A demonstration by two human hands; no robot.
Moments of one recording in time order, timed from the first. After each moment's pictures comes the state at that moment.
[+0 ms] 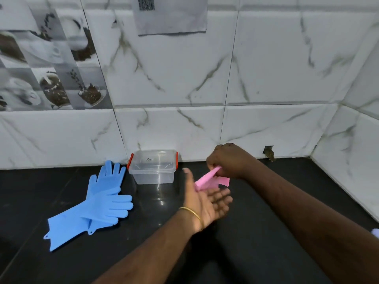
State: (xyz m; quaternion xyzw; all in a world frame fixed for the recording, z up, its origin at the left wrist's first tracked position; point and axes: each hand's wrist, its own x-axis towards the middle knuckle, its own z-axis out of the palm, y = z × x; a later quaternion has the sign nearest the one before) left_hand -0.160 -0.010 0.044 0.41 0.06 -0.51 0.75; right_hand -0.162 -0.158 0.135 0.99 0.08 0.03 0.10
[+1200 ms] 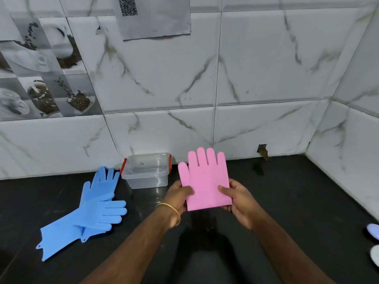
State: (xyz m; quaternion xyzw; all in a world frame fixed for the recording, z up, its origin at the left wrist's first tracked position) left_hand -0.121 0.003 0.034 0.61 -0.03 -0.34 0.71; right_hand -0.232 -0.158 0.023 0.52 -0.25 0.11 -0.81
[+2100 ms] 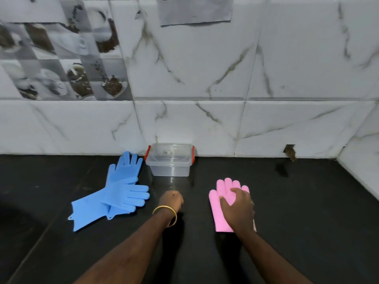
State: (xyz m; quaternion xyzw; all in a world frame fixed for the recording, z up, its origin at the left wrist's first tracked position) left_hand -0.076 0.071 -0.037 0.84 0.02 -0.22 0.50; right_hand -0.204 -0.094 -0.038 0.85 -0.38 0.19 -0.31
